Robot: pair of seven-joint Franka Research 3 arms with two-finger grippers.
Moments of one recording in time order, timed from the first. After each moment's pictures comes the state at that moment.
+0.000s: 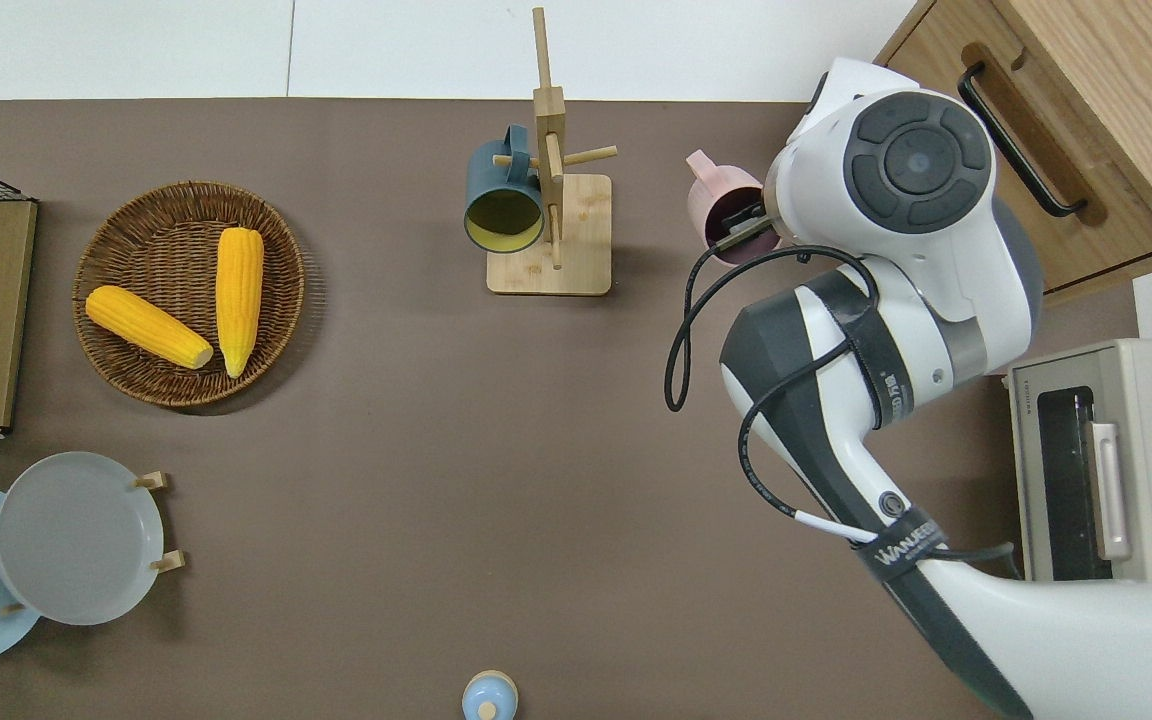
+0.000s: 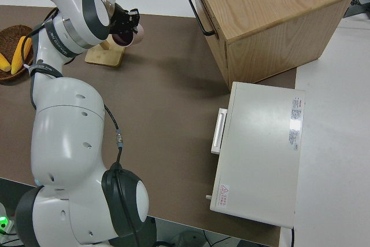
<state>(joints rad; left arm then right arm) 0.54 0.38 0.01 -1.52 -0.62 2.47 0.88 0.12 0.43 0.23 -1.37 -0.34 2.01 0.03</state>
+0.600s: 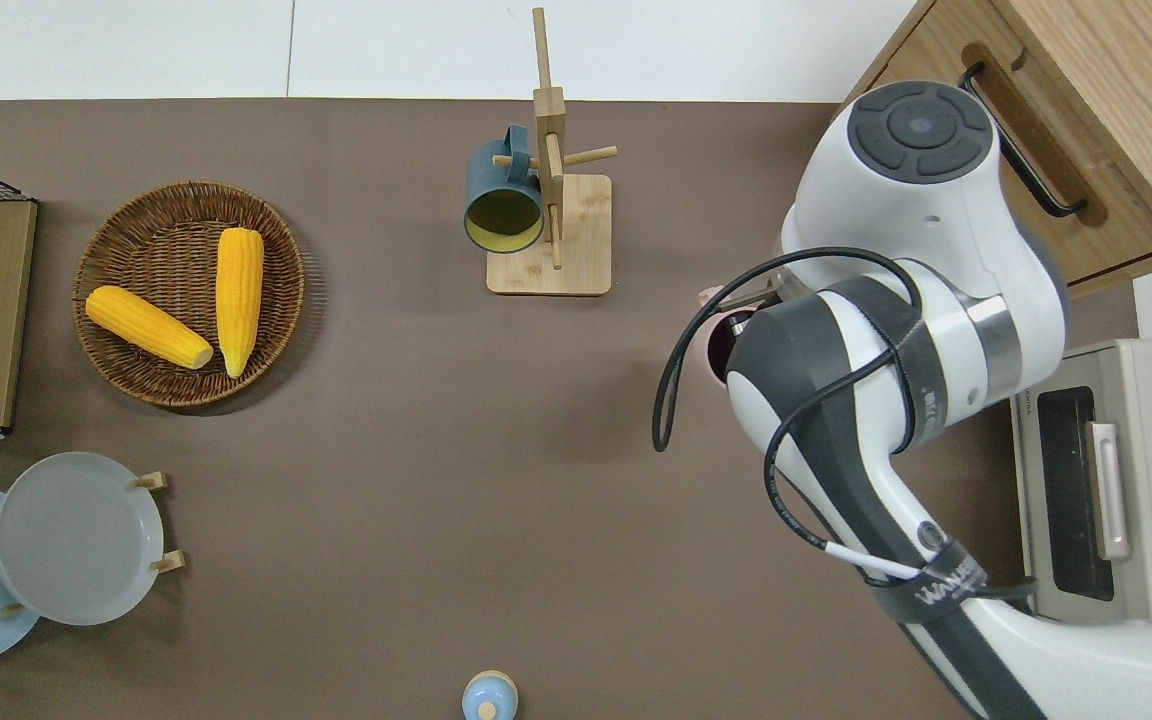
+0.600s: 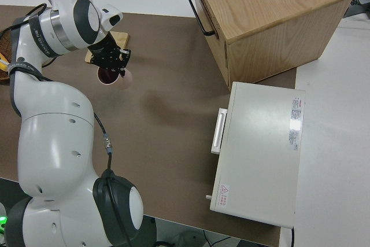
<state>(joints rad) 0.48 0.25 0.00 -1.43 -0.32 2.23 0.52 0.15 0.38 0.24 -1.41 -0.10 1.59 0.24</state>
